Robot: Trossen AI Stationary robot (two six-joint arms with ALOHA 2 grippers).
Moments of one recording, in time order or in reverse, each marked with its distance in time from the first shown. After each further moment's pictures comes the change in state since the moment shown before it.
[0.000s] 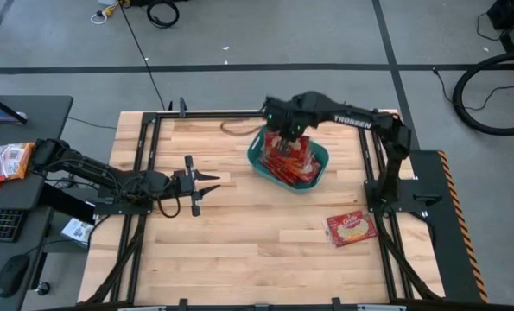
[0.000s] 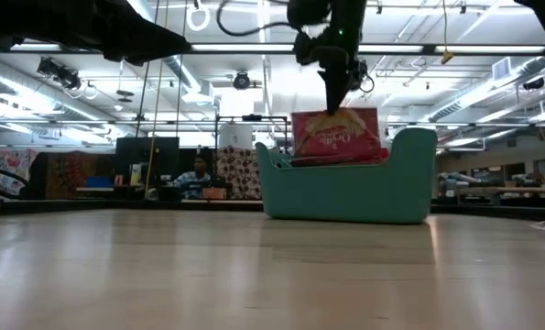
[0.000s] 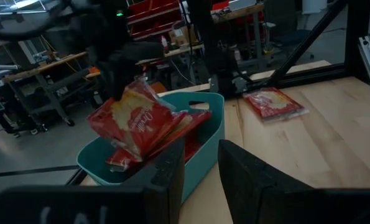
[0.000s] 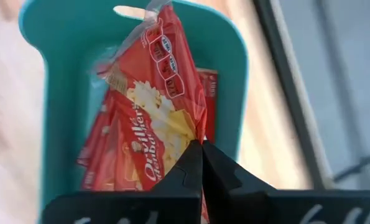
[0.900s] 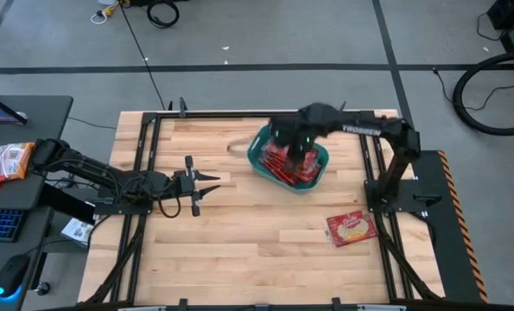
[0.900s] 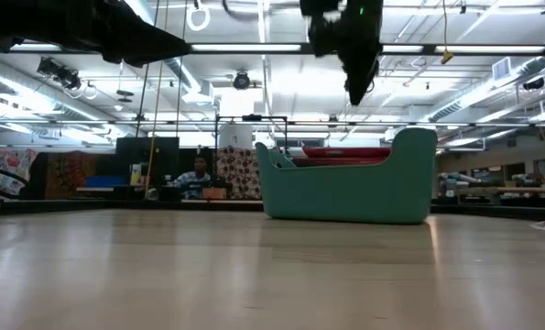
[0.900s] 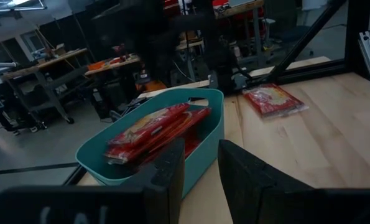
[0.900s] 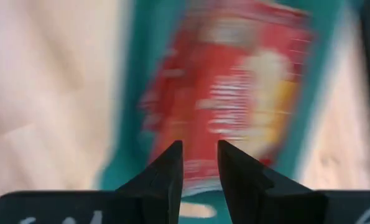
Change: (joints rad) left arm 0.000 0.000 0.000 -0.016 0.000 -0.003; right arm 0.111 -0.081 -0.096 -0.094 -0.164 0.079
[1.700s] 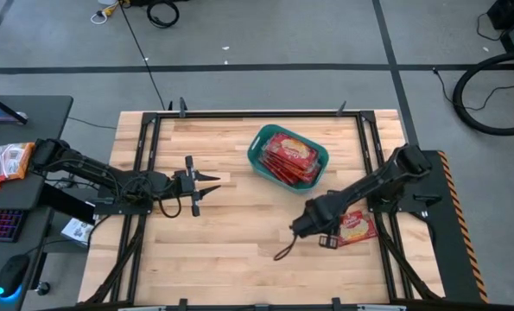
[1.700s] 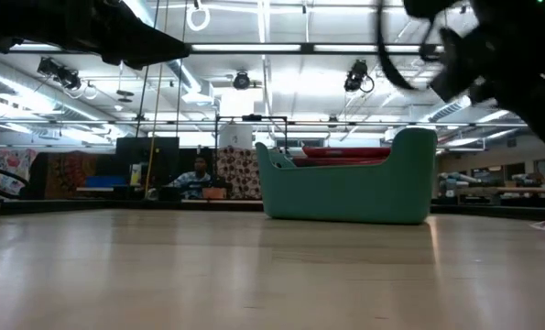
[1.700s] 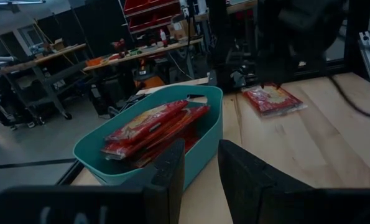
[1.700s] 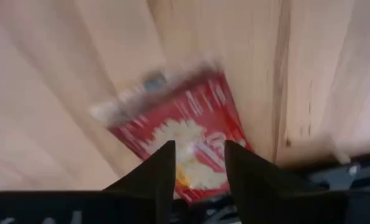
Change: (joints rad) left arm 0.000 0.000 0.000 -0.014 0.000 -0.025; right arm 0.627 0.000 -0.529 0.054 -0.168 0.548
